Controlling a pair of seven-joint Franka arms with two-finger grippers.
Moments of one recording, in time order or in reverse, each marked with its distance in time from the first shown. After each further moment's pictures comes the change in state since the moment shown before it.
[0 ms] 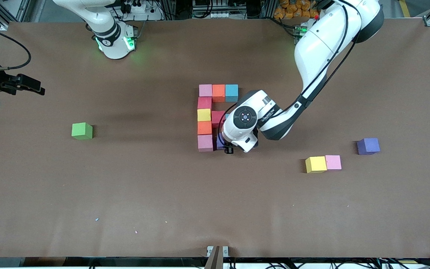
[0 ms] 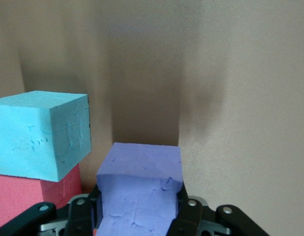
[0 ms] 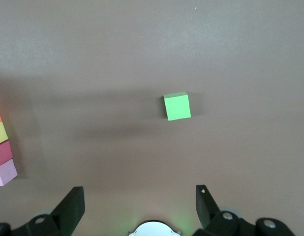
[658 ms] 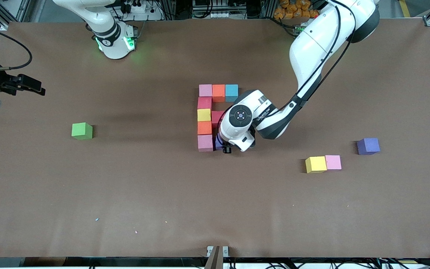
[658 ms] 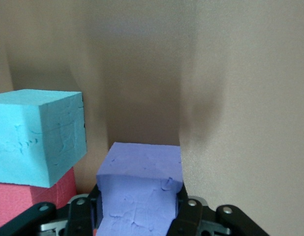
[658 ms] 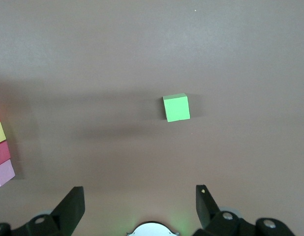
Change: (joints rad) left arm -0.050 0.010 0.045 0.003 0.000 0.030 -0.001; right arm 0.009 0.000 0.002 0.001 -0.009 0.005 0.000
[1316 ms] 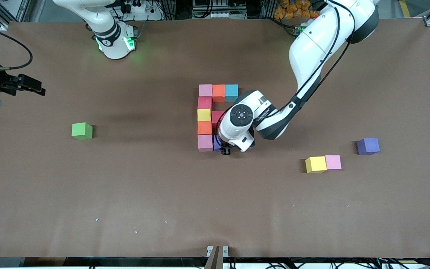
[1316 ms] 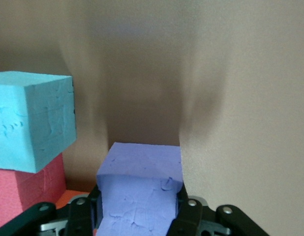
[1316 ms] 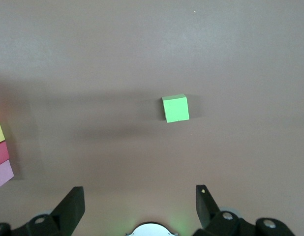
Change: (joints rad) left arm -0.001 0.007 0.002 0.001 -0.001 0.060 -0.036; right arm 0.001 0.000 0.000 0.001 -0.004 0.002 0.000
